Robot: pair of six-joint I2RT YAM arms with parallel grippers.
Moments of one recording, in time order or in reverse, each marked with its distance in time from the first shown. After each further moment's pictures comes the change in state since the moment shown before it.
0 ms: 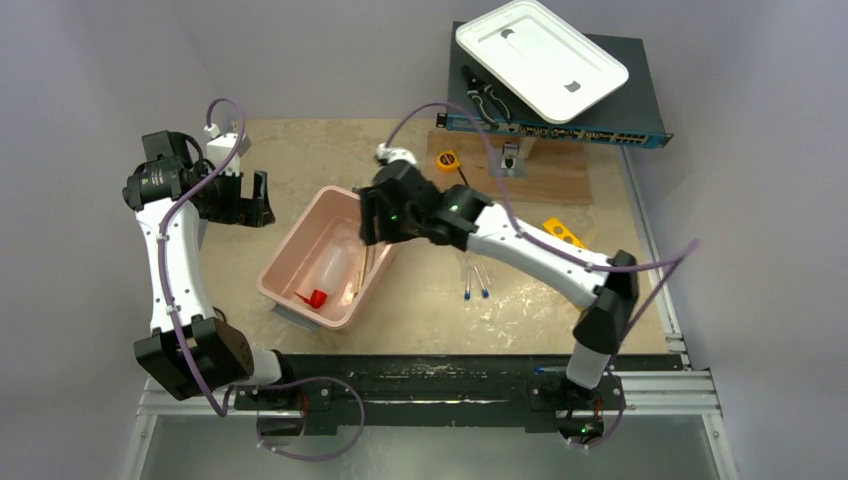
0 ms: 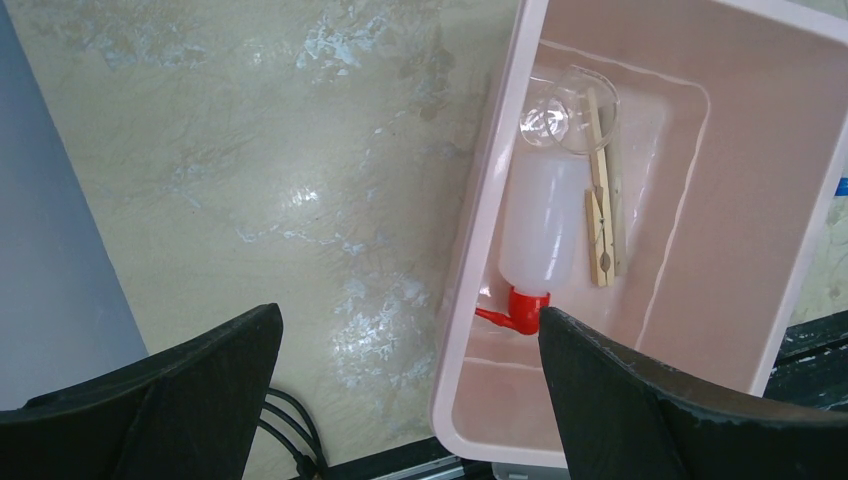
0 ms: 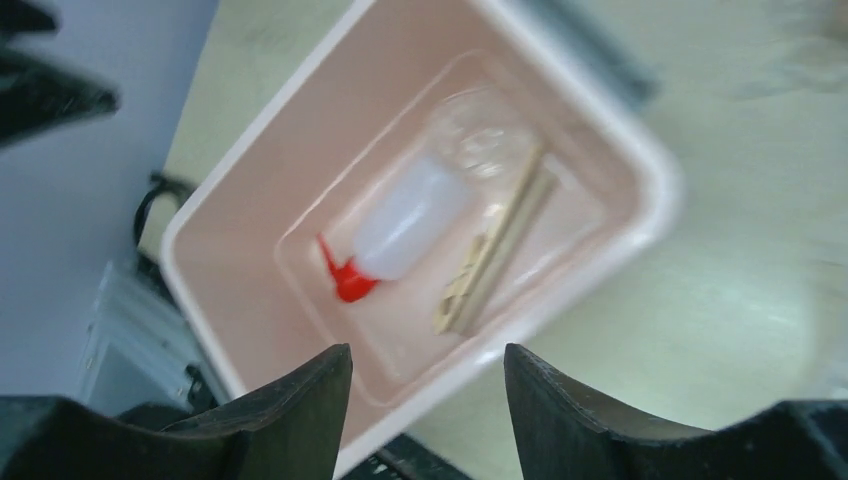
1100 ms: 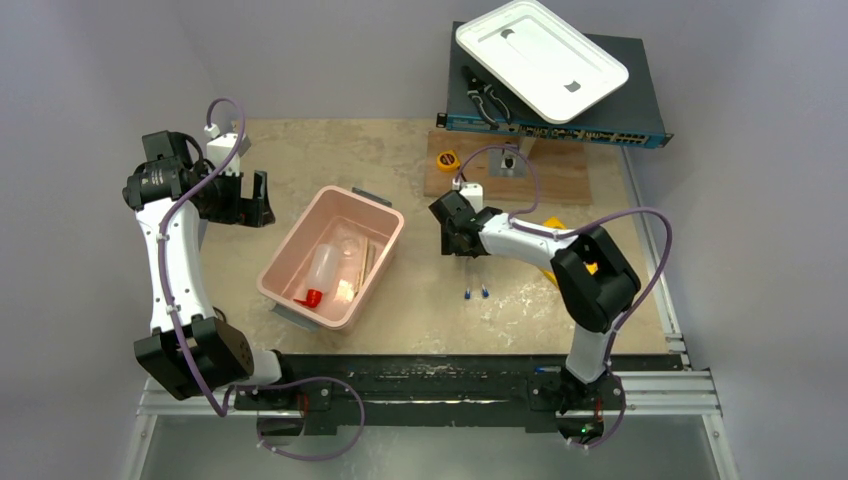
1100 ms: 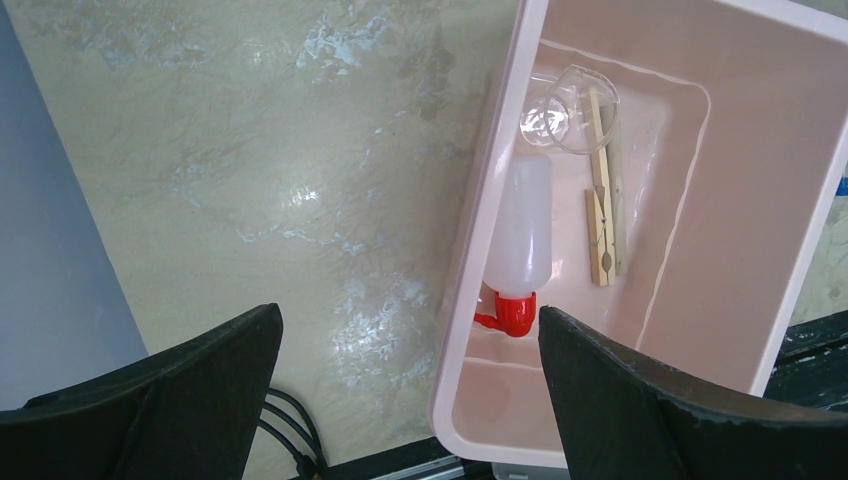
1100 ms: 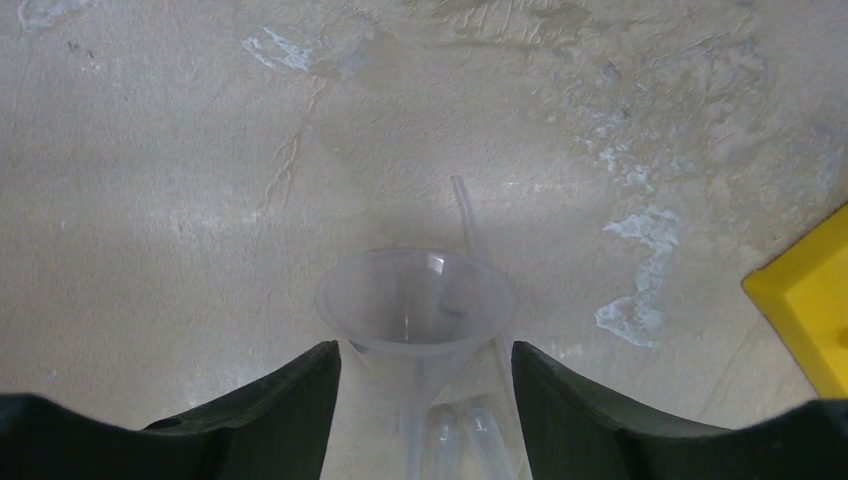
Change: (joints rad) left arm 0.000 0.001 0.000 0.000 0.000 0.000; right arm -0.351 -0.017 -0.647 0.255 0.326 -0.041
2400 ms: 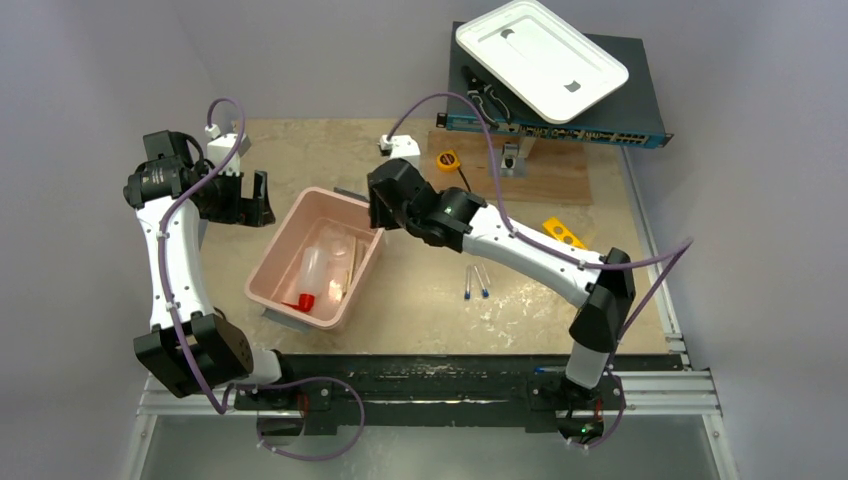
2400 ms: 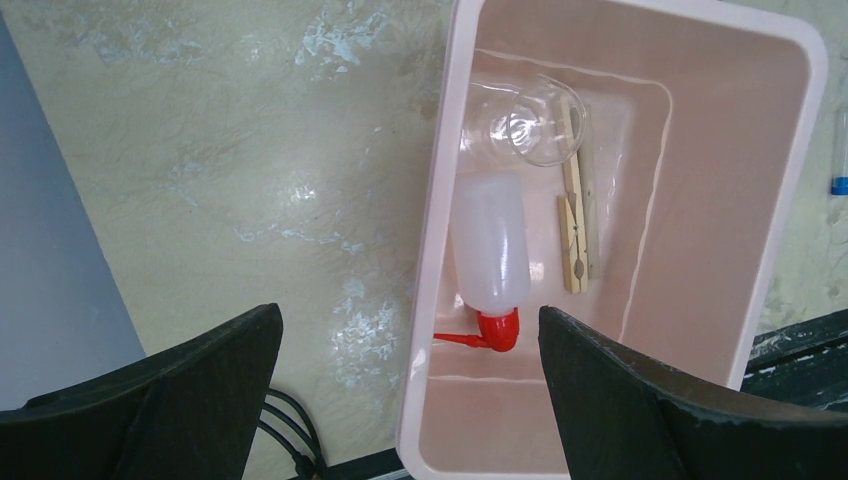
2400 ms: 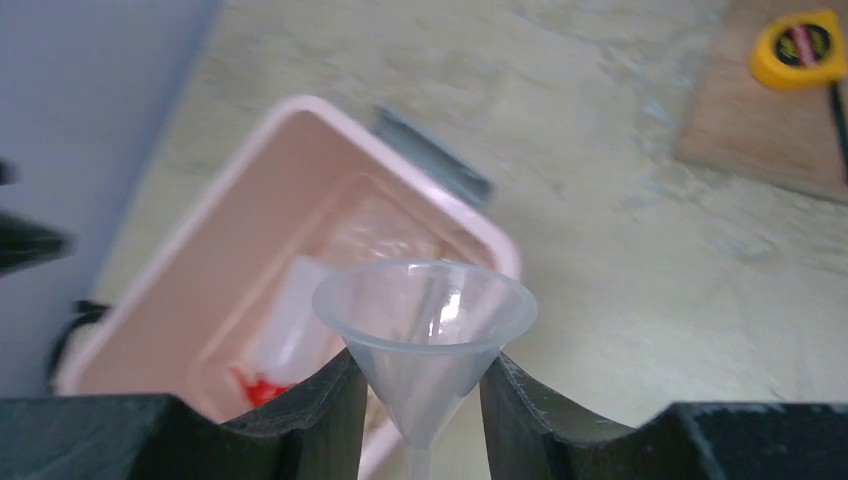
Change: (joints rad) left arm 0.000 0.011 0.000 0.000 0.000 0.000; right arm 0.274 -0.030 0.499 -0.121 -0.035 -0.021
